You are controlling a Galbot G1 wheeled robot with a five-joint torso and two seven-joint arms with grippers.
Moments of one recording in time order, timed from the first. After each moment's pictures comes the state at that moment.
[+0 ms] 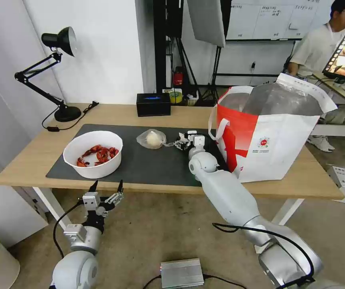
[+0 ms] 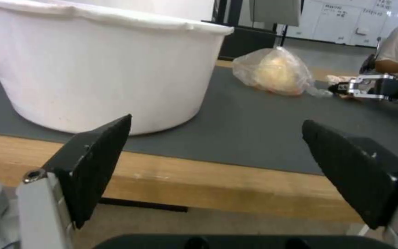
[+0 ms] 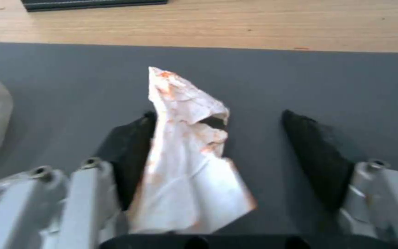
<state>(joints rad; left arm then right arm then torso) 1.50 -1.34 -0.55 -1.96 -0.33 -0.06 -0.01 -0.40 1.45 -0.07 1.02 0.58 -0.31 0.32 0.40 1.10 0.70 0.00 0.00</state>
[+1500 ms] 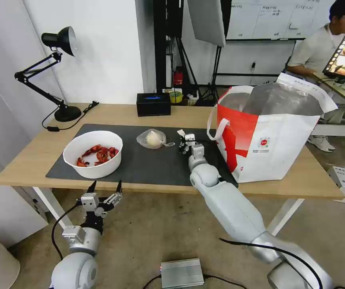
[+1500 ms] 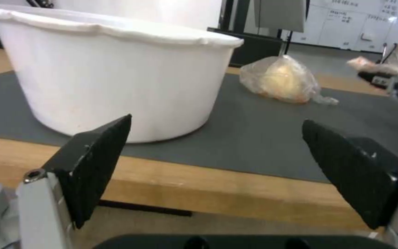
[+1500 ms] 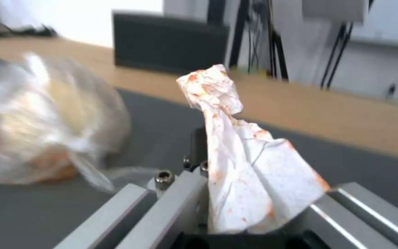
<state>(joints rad) 1.52 -1.35 -0.57 -1.98 -0.34 -0.07 -0.01 -0.56 1.37 -0.12 1.21 0.31 -0.01 0.23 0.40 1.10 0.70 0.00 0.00</state>
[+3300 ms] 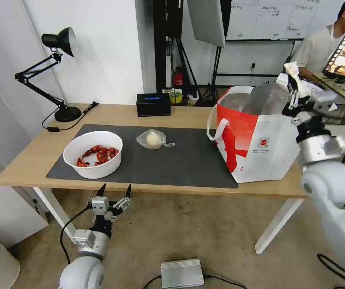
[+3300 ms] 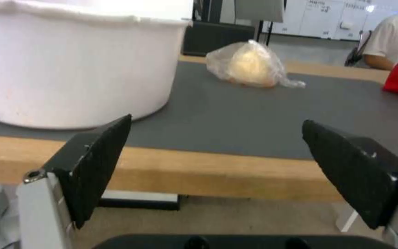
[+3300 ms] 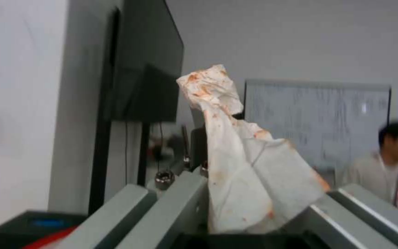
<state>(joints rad) 1.53 -1.36 -0.50 -1.98 -0.27 -0.08 0.00 -0.89 0.80 0.49 2.02 0.67 -0.09 0.25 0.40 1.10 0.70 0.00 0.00</state>
